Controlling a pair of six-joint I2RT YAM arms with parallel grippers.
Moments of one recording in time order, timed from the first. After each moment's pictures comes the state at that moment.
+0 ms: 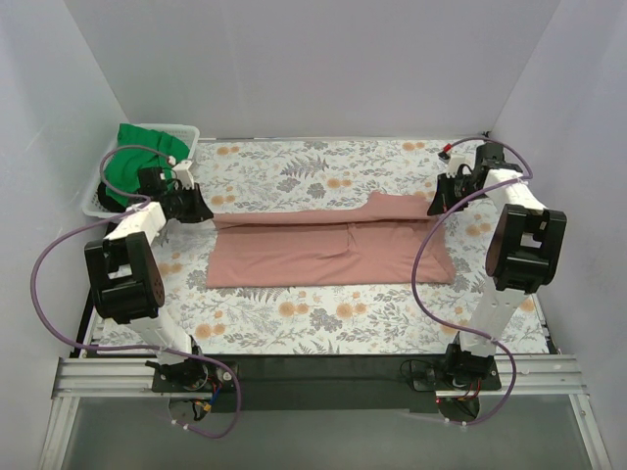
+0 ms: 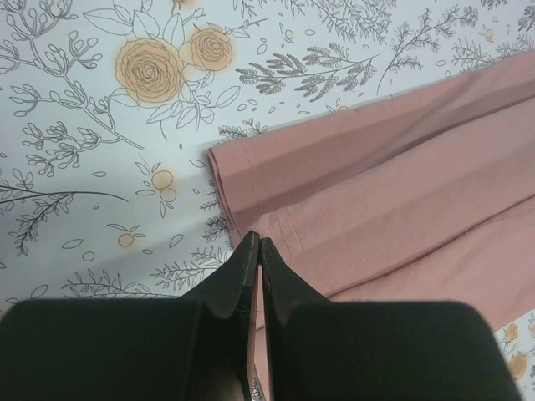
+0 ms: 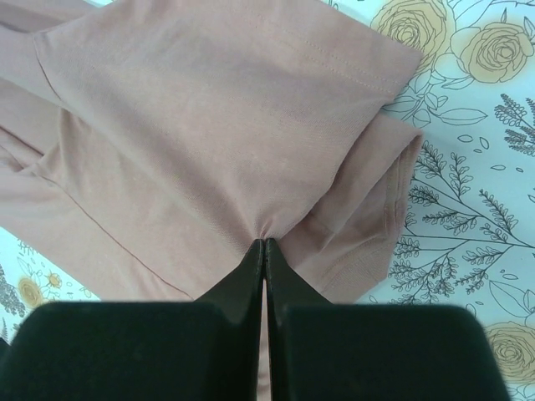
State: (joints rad) left arm 0.21 1.71 1.11 -0.28 0.59 0.14; right arm -0.15 1.92 1.46 -0.72 -0.63 -0.35
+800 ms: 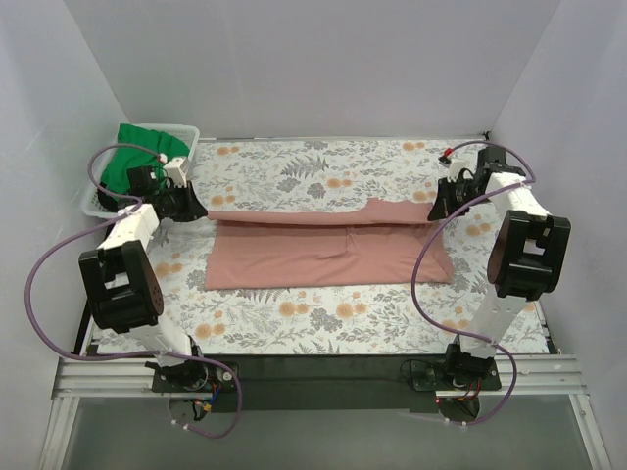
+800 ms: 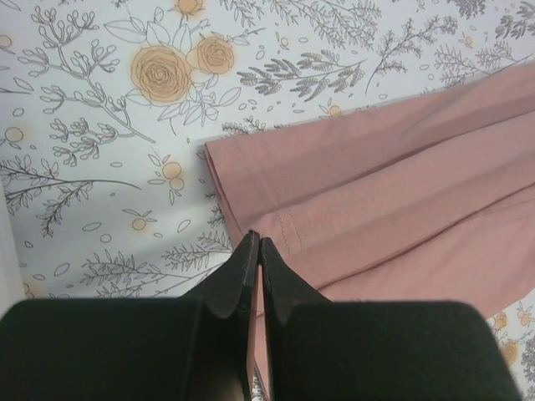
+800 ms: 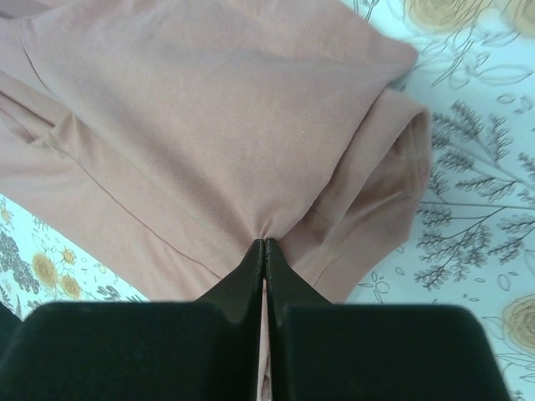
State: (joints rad) left arm 0.25 1.66 1.12 -0.32 0.62 0.15; right arm -0.16 1.86 1.42 -0.77 -0.64 -0.37
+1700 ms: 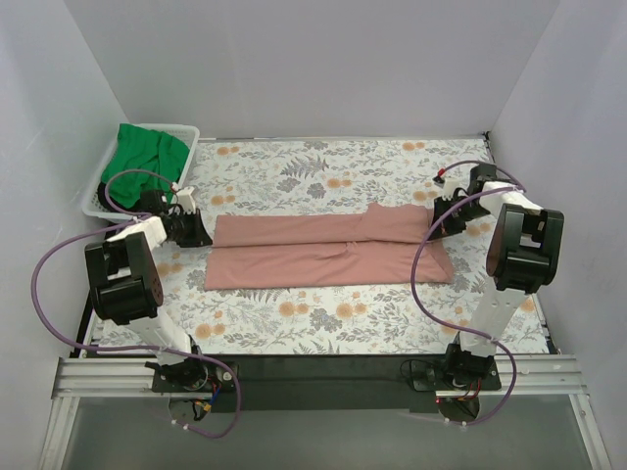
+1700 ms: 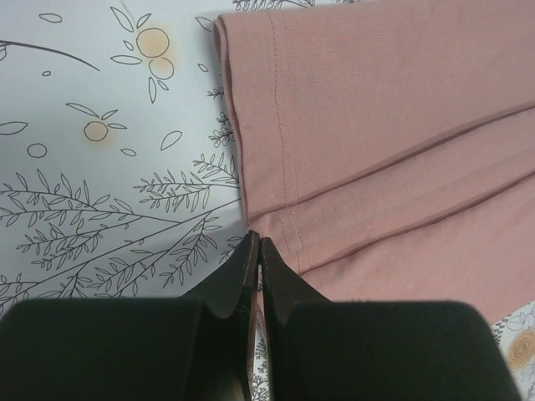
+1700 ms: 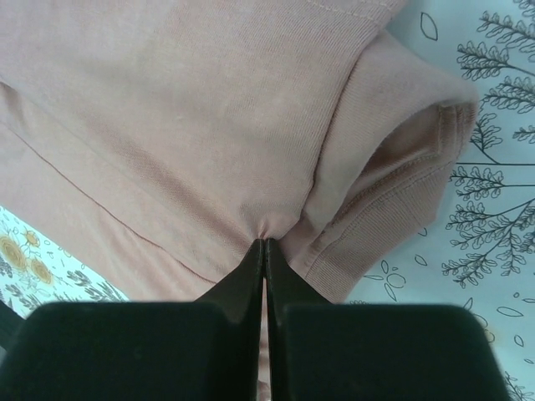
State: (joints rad) left arm 0.25 1.71 0.95 -0.29 0.56 0.21; right arm -0.16 1.92 1.31 -0.76 -0.59 -0.40
